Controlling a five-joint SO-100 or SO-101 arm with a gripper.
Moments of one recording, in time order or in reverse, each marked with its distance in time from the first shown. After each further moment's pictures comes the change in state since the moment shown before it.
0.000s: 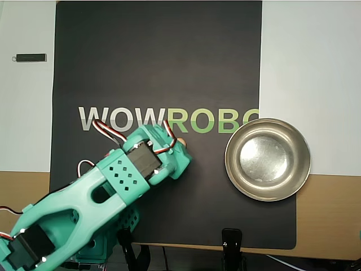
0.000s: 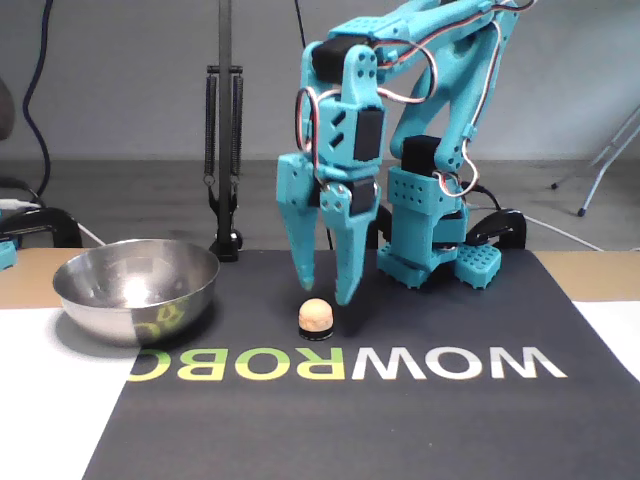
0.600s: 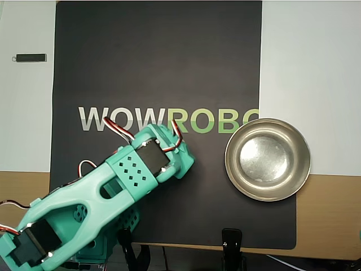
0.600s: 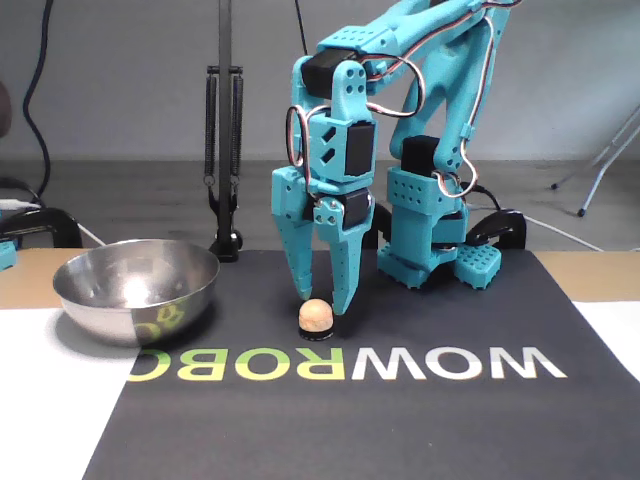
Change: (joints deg) arm 1.2 -4.4 -0.5 -1.9 0.0
